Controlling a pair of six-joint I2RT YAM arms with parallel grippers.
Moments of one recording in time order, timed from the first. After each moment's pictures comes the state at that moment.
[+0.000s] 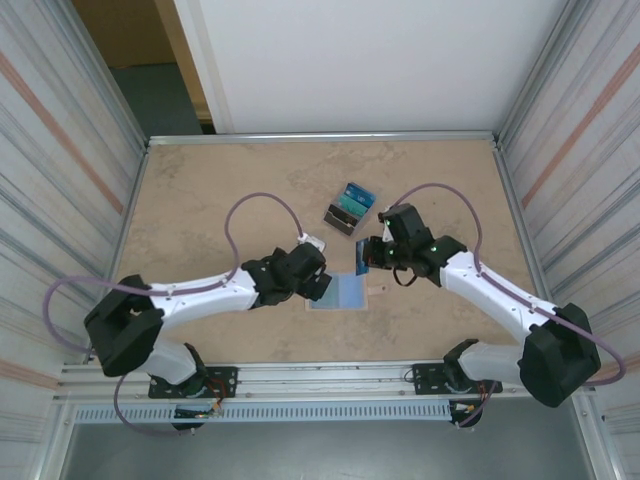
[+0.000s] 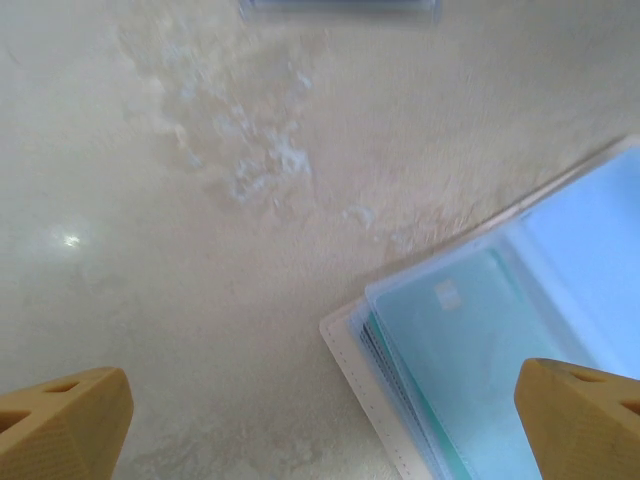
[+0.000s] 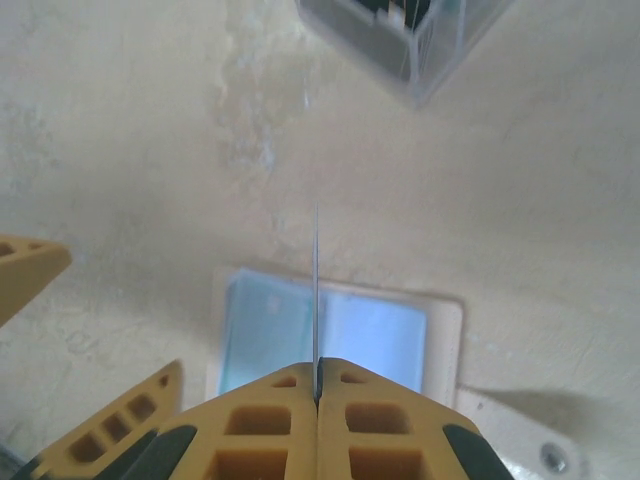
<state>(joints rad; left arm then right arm) -0.98 1.42 0.85 -0.35 -0.41 -0.29 0.57 1.23 0.86 -0.49 -0.15 0.63</state>
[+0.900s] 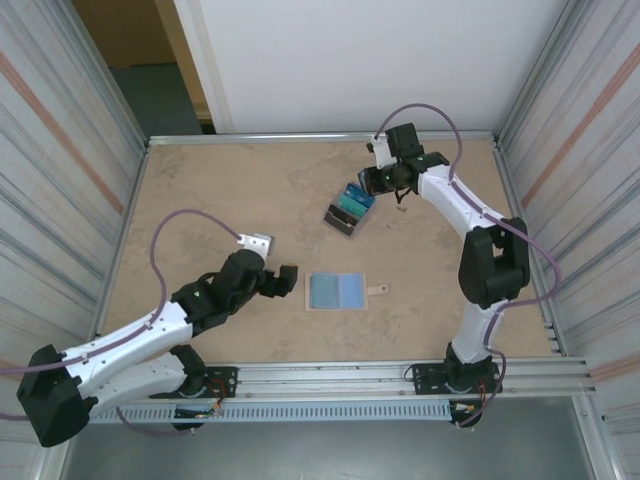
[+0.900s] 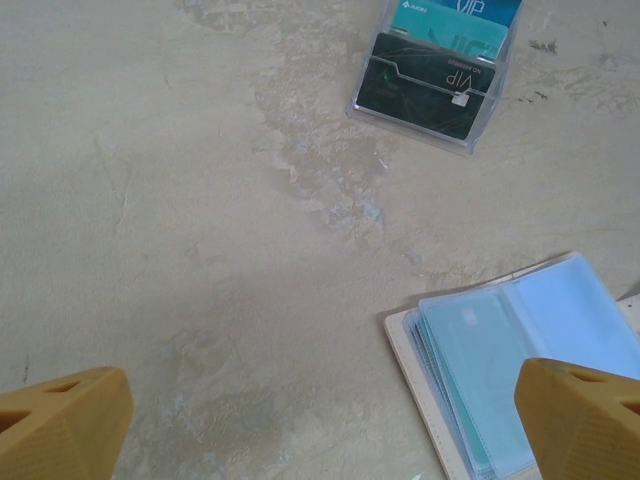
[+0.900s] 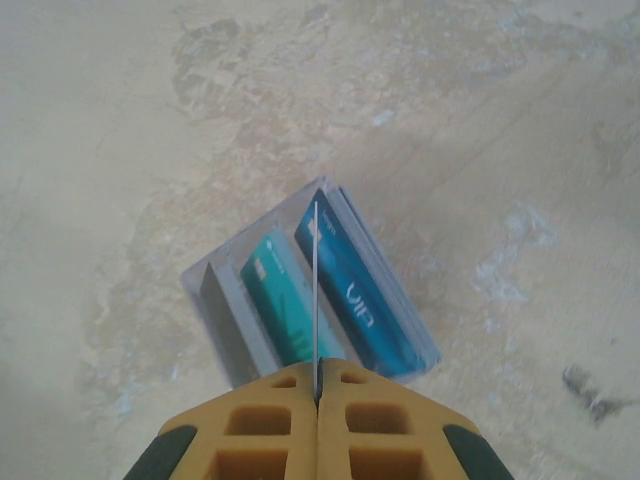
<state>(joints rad) -0.84 0.92 0.56 -0.29 -0.33 -0.40 0.33 1.87 1.60 -0.63 -0.20 0.04</state>
